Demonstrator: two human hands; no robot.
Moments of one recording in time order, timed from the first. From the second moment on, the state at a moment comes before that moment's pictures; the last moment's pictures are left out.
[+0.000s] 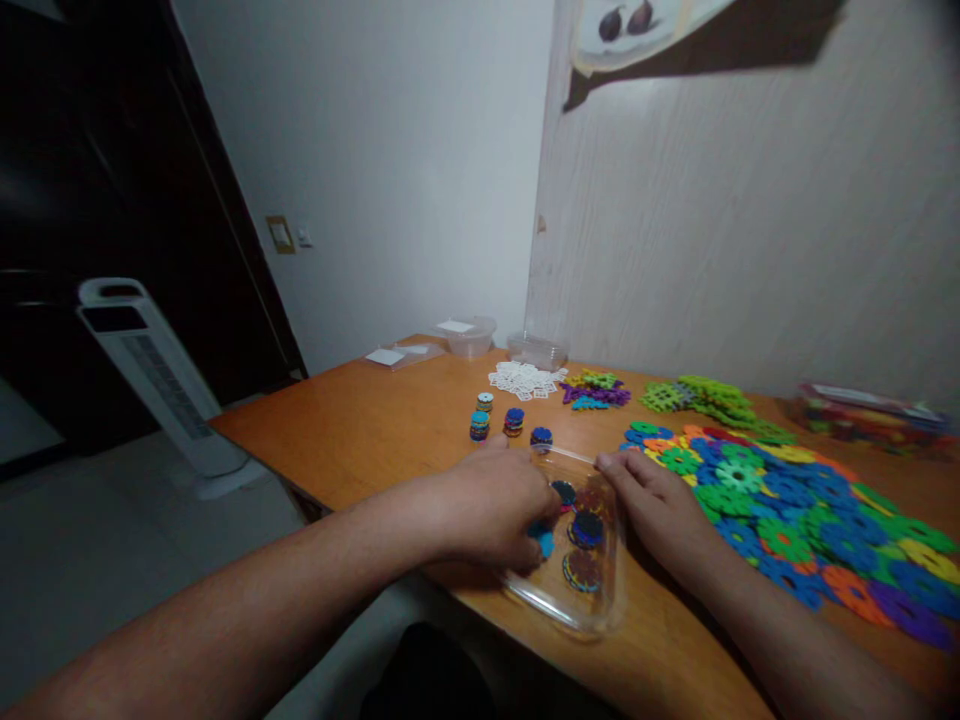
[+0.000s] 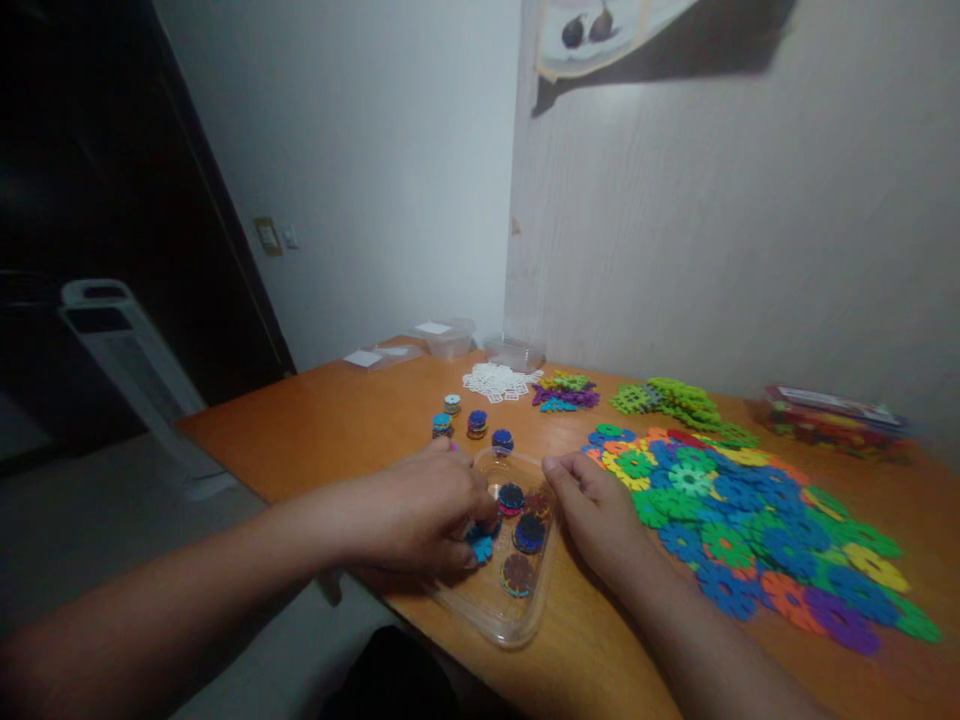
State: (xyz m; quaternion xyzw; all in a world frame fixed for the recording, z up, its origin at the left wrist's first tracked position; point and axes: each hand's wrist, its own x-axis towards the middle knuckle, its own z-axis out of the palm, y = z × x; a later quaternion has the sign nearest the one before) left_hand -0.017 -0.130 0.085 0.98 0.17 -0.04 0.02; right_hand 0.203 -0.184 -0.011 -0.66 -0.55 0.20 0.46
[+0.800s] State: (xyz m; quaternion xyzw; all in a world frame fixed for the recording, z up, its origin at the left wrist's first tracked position) left_hand -0.039 -0.042 0.046 0.89 0.42 0.06 0.17; right_hand 0.207 -0.183 -0.014 -0.67 -0.55 0.20 0.45
